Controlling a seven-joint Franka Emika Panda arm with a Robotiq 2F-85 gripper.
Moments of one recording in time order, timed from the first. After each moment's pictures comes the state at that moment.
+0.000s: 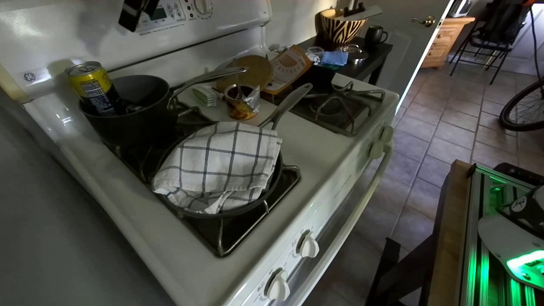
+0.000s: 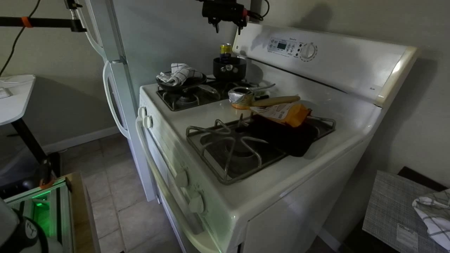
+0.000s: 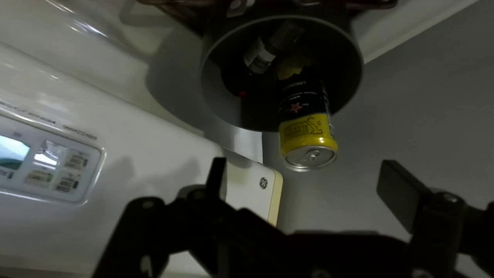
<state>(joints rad) 0.16 0.39 0.22 -1.49 0.21 2.47 -0.52</state>
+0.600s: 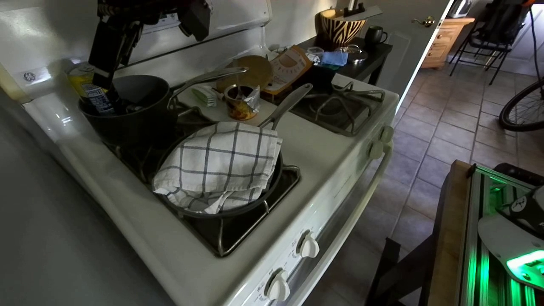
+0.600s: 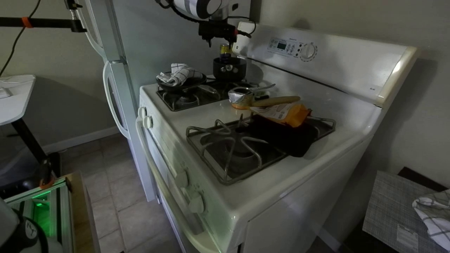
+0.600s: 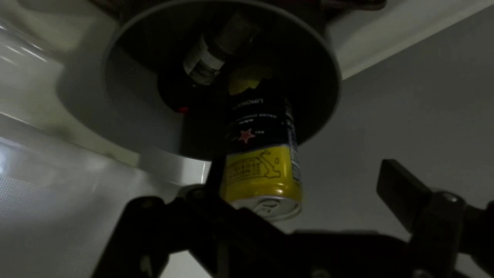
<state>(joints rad) 0.22 0.58 0.27 -1.36 0.13 2.50 -0.50</state>
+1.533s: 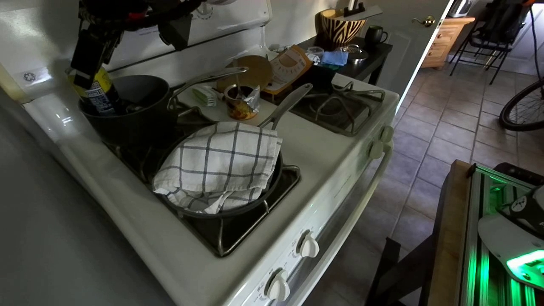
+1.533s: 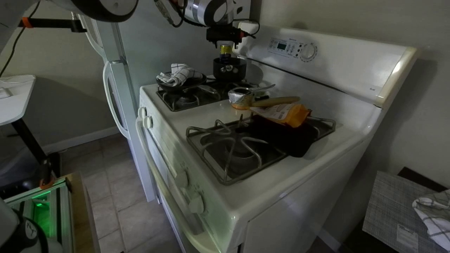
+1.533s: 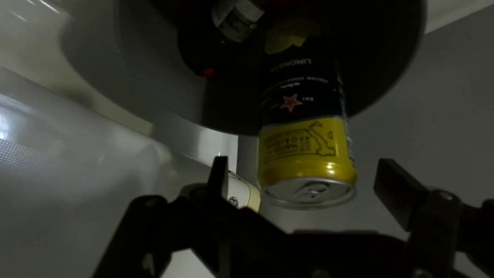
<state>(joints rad) 0.24 0.73 0.25 -1.17 0.09 2.53 -0.52</state>
